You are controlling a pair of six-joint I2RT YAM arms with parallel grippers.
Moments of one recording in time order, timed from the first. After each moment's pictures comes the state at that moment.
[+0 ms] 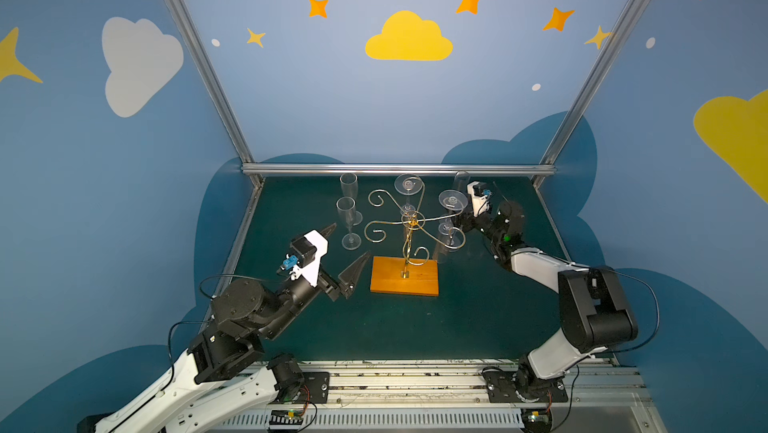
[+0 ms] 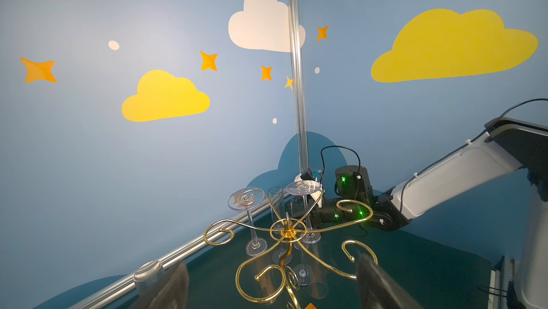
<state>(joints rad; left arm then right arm) -0.95 0.56 0.93 -0.20 -0.24 0.12 0.23 1.60 0.84 0.62 -0.41 -0.06</state>
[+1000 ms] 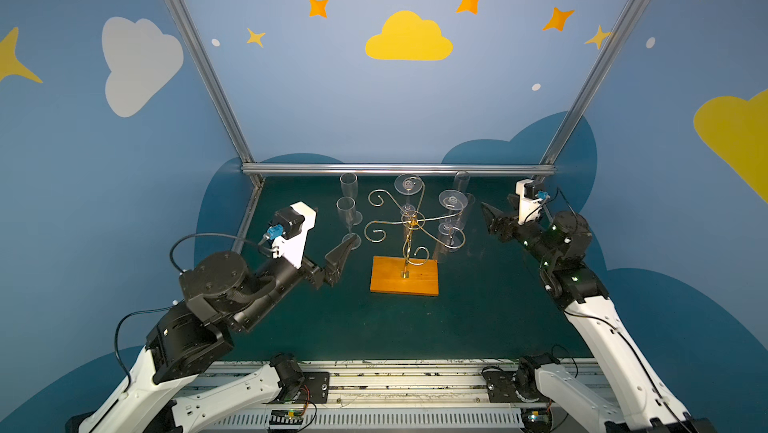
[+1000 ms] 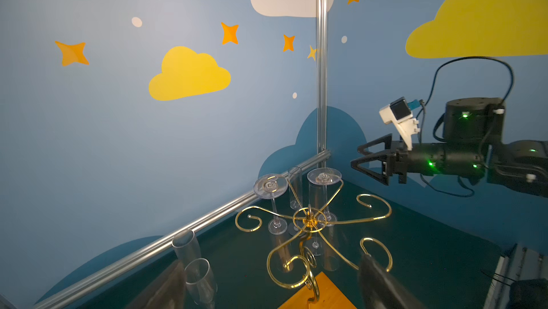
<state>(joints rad) -0.90 0.78 1.41 -0.66 -0.30 0.07 0.21 0.89 0.91 -0.11 -0.25 0.05</state>
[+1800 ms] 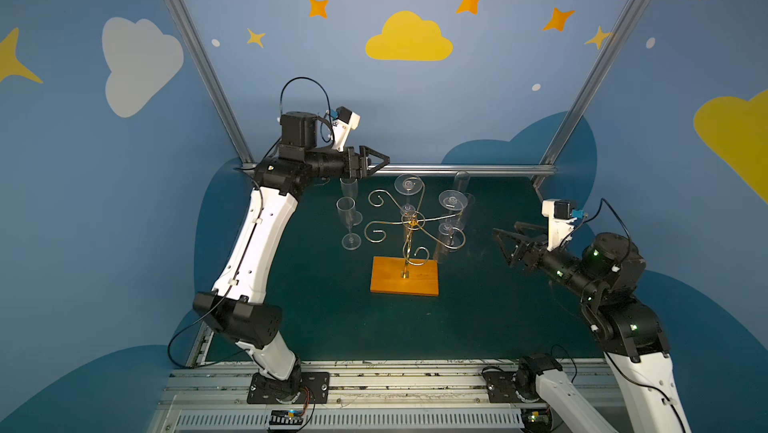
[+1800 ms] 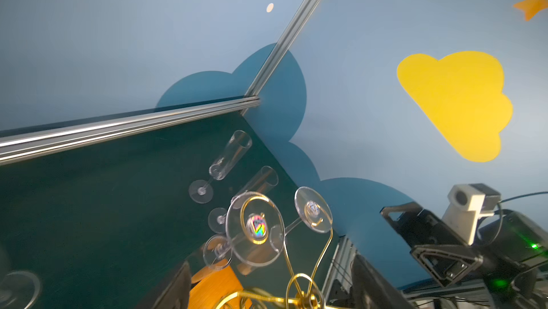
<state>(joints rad) -0.22 1.73 2.08 -0.79 0.86 -0.34 0.21 0.69 1.09 -0.62 -0.45 0.27</state>
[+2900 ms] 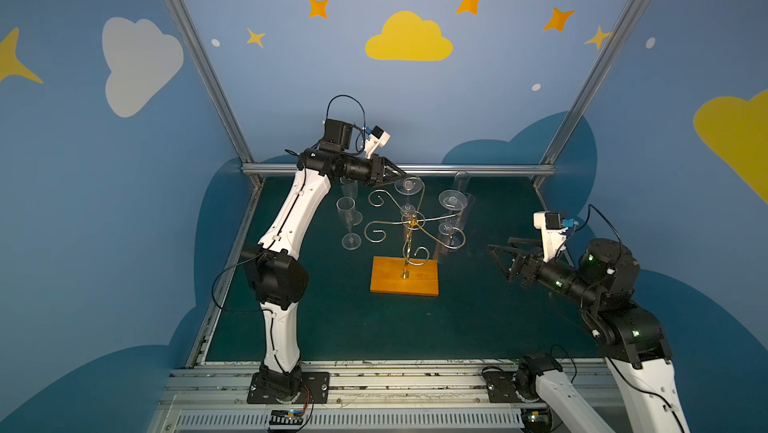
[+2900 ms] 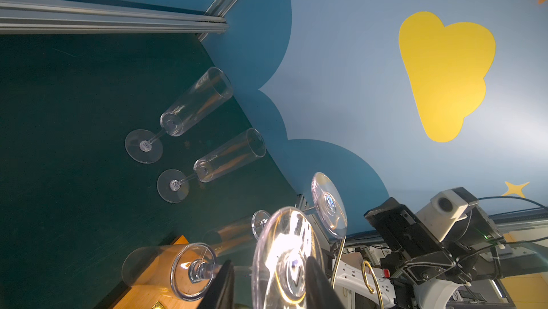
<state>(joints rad) -0.27 2.02 2.23 -0.91 1.04 -0.32 0.21 0.67 1.07 -0.74 -0.51 0.25</state>
